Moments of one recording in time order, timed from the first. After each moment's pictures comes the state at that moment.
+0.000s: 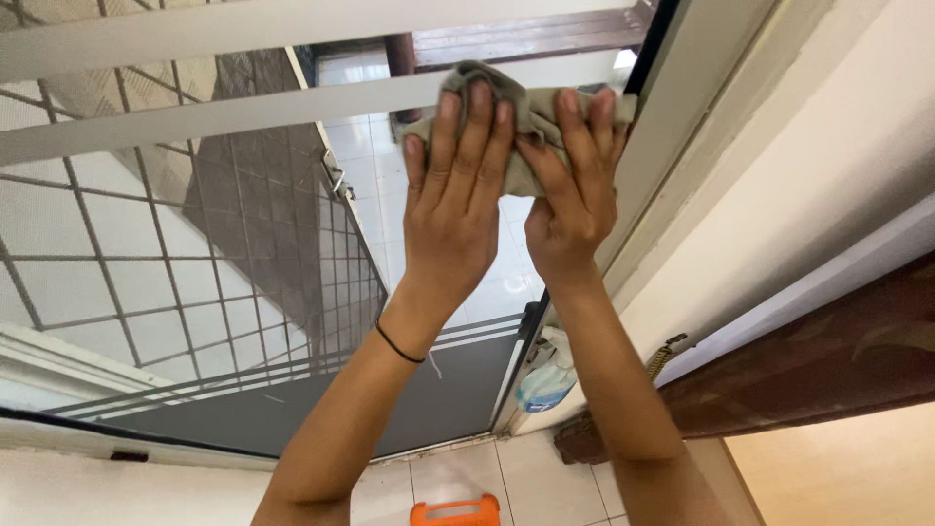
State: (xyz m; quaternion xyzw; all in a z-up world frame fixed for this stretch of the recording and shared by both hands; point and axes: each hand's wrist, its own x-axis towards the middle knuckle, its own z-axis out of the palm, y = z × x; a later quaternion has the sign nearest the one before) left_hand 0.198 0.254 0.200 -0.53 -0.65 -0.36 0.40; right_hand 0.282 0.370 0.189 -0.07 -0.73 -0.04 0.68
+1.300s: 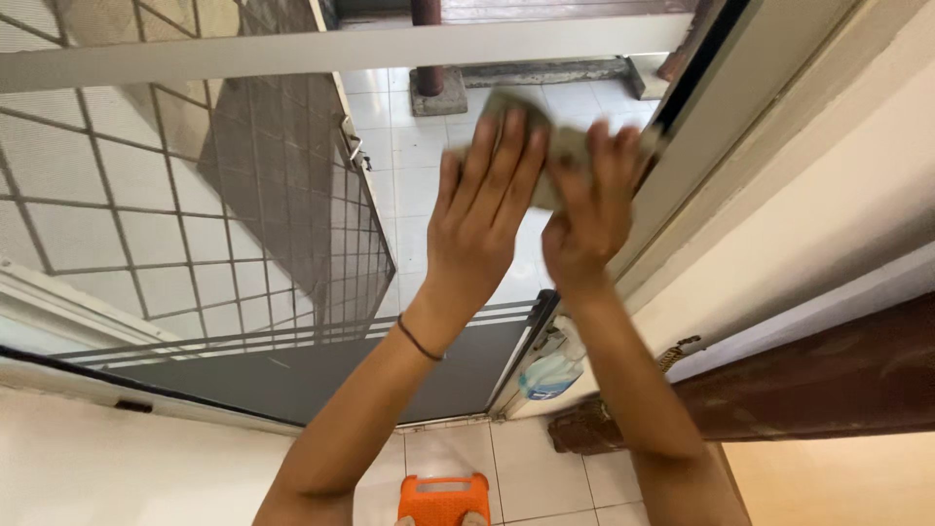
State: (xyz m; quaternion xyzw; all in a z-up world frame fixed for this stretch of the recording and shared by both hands) left_hand 0.198 0.256 0.145 -0.52 -0.67 -0.34 0.40; right_hand 0.292 0.378 0.132 -0.08 -0.77 -0.04 0.63
